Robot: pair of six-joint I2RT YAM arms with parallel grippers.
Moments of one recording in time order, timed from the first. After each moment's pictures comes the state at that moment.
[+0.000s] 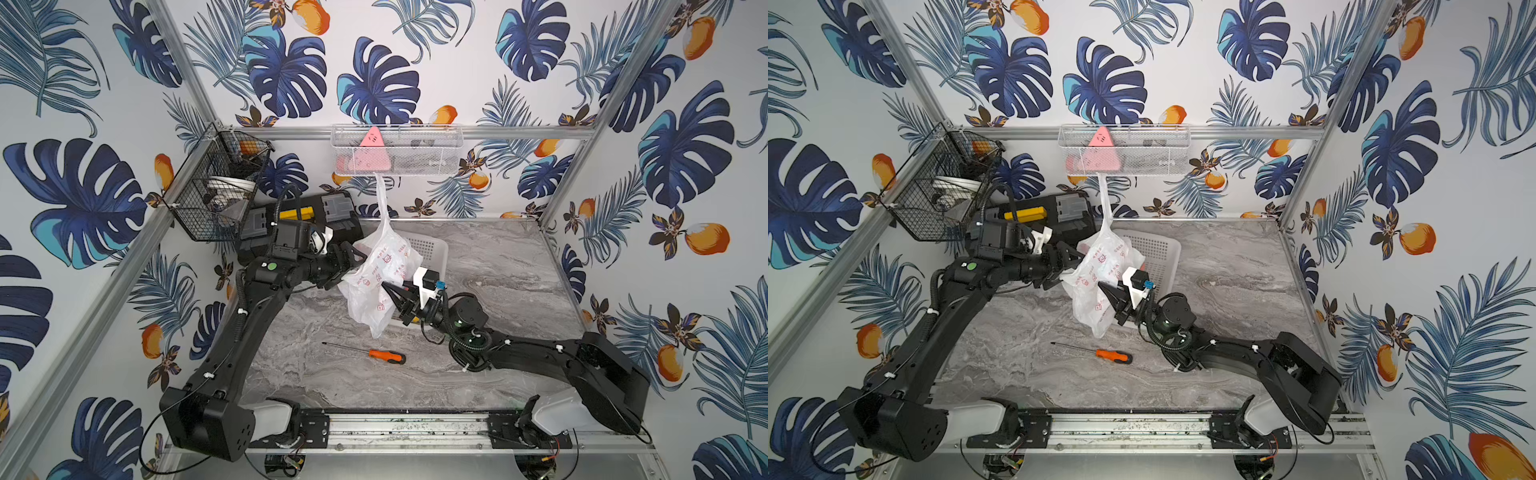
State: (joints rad) left arm -0.16 1.30 1.32 -0.78 0.61 -0.72; right arm 0.92 1.48 0.68 1.08 -0.11 0.11
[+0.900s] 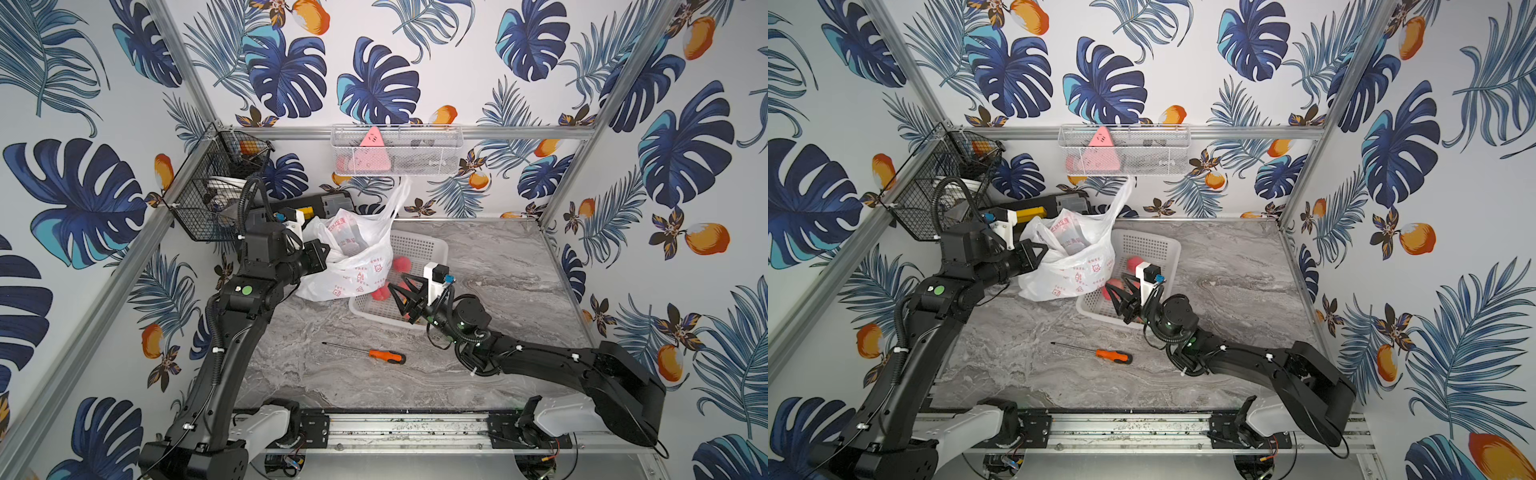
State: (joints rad) left arm -0.08 1.08 1.29 -0.66 0.27 -0.43; right arm 0.90 1.34 0.68 0.77 0.09 0.35
